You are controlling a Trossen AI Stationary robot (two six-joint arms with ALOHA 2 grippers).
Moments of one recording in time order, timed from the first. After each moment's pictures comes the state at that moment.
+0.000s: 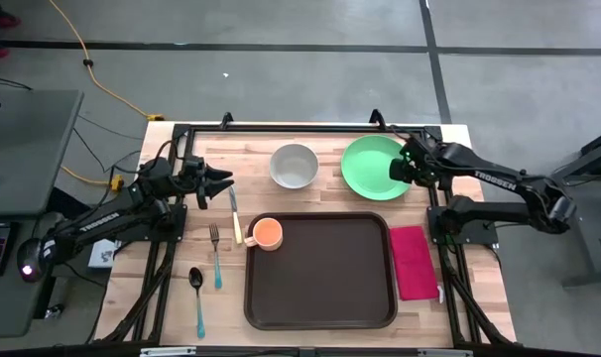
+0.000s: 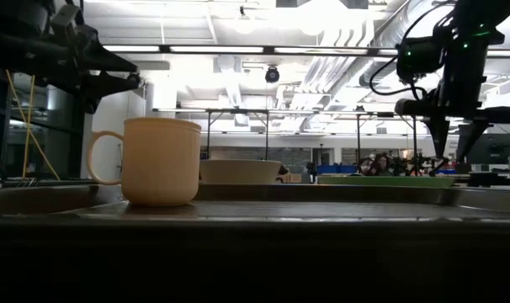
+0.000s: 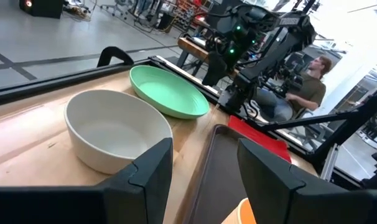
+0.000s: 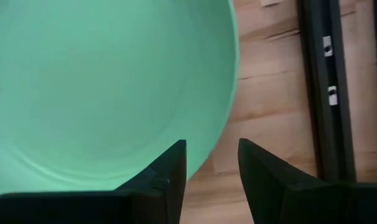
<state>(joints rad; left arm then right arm) 0.54 0.19 0.17 -0.05 0.30 -0.43 -0.70 0.99 0.64 -0.98 0.12 1.08</state>
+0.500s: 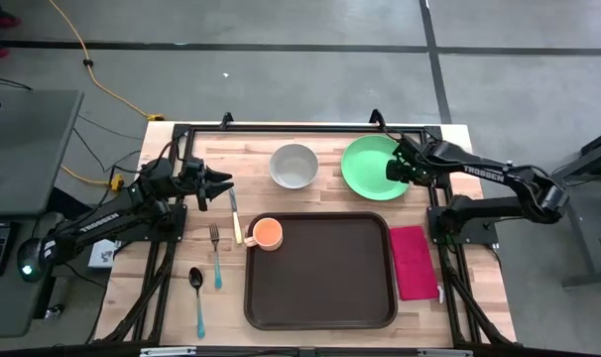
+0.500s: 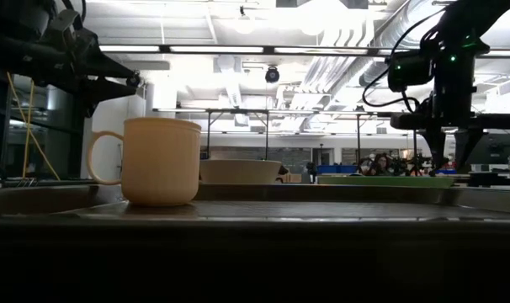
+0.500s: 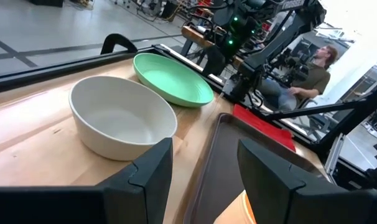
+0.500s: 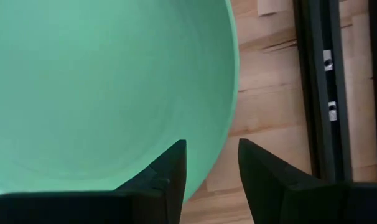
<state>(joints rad) 0.54 0.18 0.17 -0.11 0.31 -0.41 -0.70 1.11 0.64 -0.93 0.17 1.07</state>
